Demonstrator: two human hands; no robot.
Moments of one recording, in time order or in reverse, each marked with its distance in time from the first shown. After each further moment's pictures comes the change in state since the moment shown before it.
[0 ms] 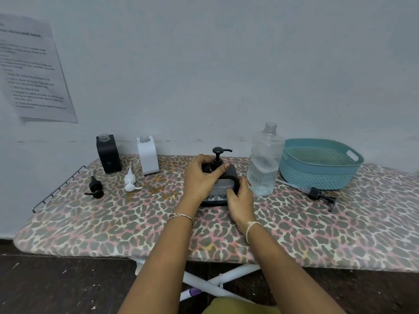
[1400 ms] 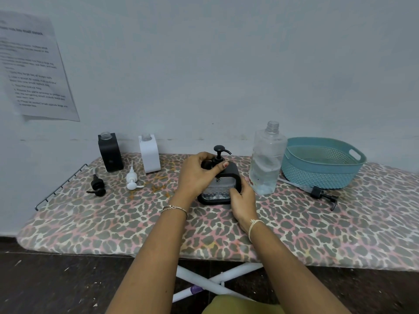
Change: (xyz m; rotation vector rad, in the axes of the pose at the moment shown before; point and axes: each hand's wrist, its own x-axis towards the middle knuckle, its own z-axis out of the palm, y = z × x) left_hand 0.011 0.001 -0.017 0.168 -0.082 0.054; right_hand 0.003 0.003 0.002 0.067 -0.012 0.064
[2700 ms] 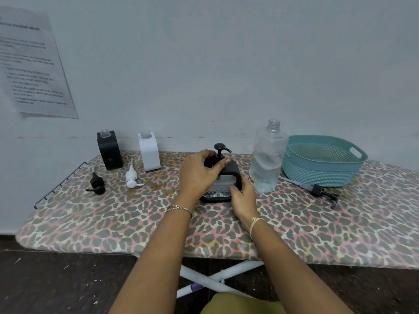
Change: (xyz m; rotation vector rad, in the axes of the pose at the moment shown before) left_hand -0.005 0.007 0.004 0.204 0.092 0.046; right_hand 0.001 0.000 0.001 0.025 -0.002 0.043
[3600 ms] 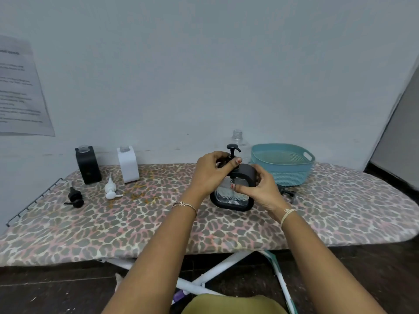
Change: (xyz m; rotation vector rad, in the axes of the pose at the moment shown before) left_hand -0.025 0.087 0.017 -0.354 -0.297 0.133; right_hand -0.027 -0.066 -0.125 -0.026 -0.106 -0.165
